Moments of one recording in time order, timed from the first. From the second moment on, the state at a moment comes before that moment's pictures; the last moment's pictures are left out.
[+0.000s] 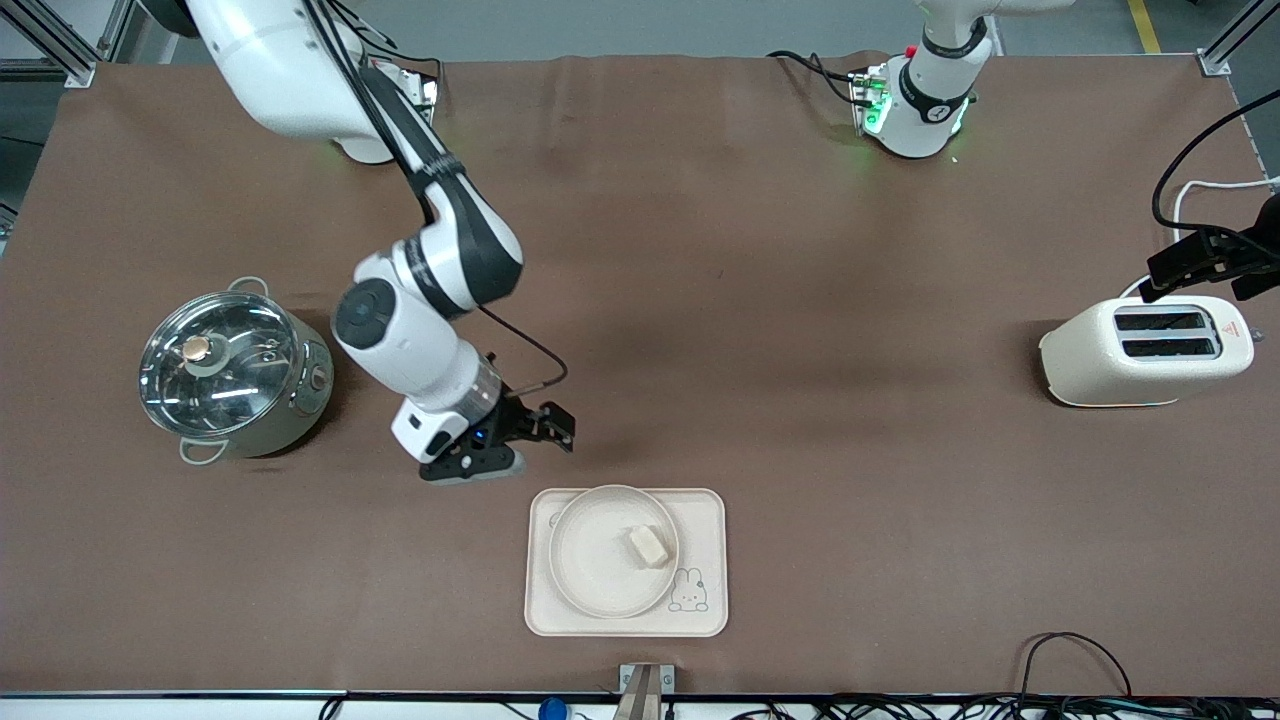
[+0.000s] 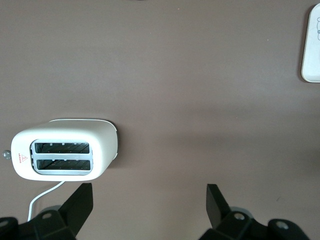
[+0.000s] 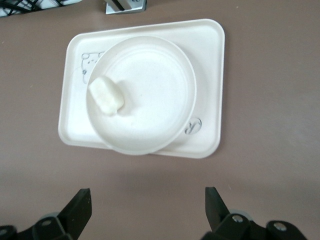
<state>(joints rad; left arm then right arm) -0.07 0.09 0.10 -1.45 -0.02 1.55 0.02 0.43 0.67 0.06 -1.50 0.25 2.52 0.27</state>
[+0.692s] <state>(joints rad) -0.07 0.09 0.10 -1.45 -0.02 1.55 0.02 0.43 1.03 0.05 -1.15 0.25 2.59 0.45</state>
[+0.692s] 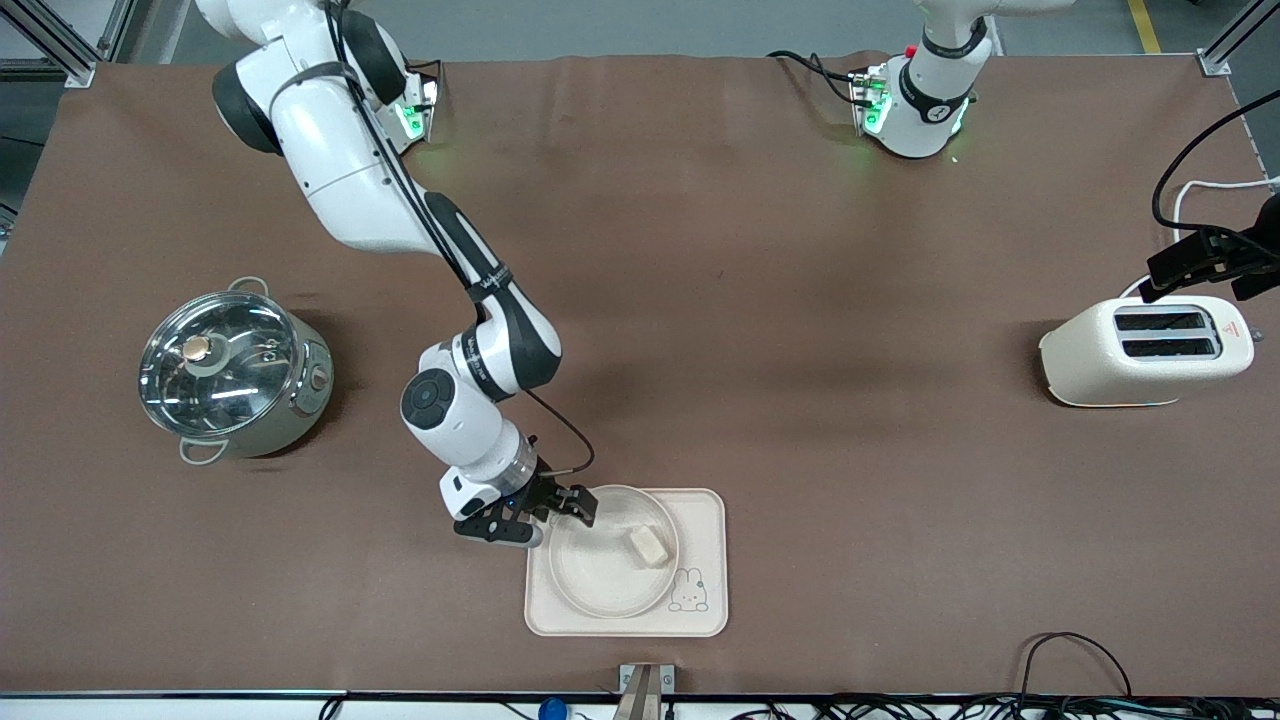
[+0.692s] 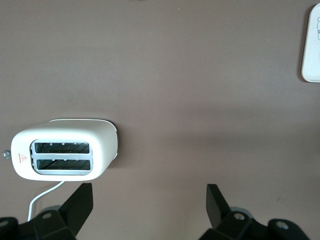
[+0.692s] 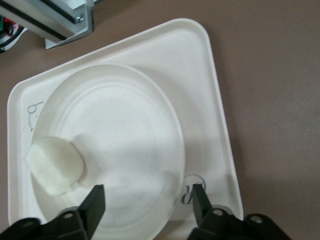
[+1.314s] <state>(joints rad) -0.07 0.09 0.10 -1.45 -0.02 1.55 0.02 0.41 1.09 0.05 -1.09 0.25 2.59 0.43</state>
